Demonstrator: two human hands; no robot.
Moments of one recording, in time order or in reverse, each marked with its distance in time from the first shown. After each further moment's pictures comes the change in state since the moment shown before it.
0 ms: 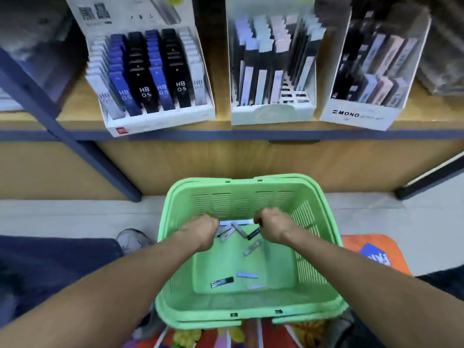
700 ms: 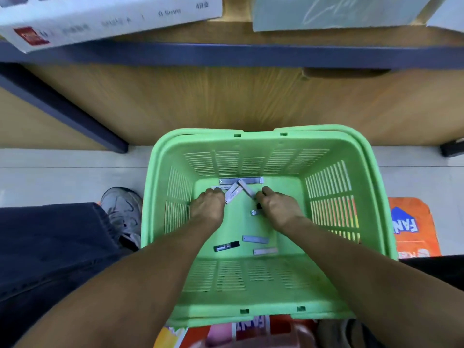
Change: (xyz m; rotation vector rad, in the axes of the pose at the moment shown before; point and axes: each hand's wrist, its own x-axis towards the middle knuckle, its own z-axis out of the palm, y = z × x) left_hand 0.078 0.009 0.122 -0.276 -0.007 -0.233; right_hand 0.044 0.016 0.120 -0.246 -0.108 -0.118
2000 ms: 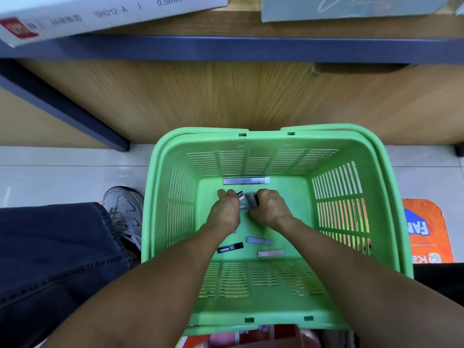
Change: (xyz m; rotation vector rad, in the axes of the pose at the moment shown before) left_hand 0.012 0.022 0.021 -0.272 -0.097 -0.012; right_hand 0.025 -0.025 0.001 0.625 -0.004 0.284
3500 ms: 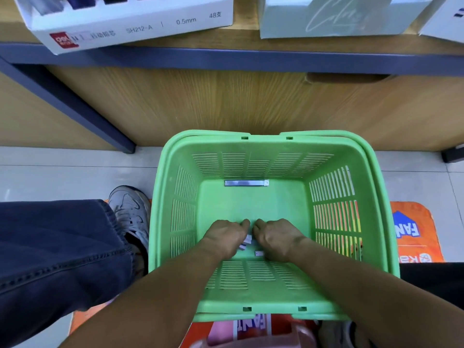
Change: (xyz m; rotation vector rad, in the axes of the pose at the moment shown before) left_hand -0.052 -0.010 0.014 0.577 -0.108 0.448; right_hand -0.055 0.030 0.013 -0.952 -0.234 -0.573
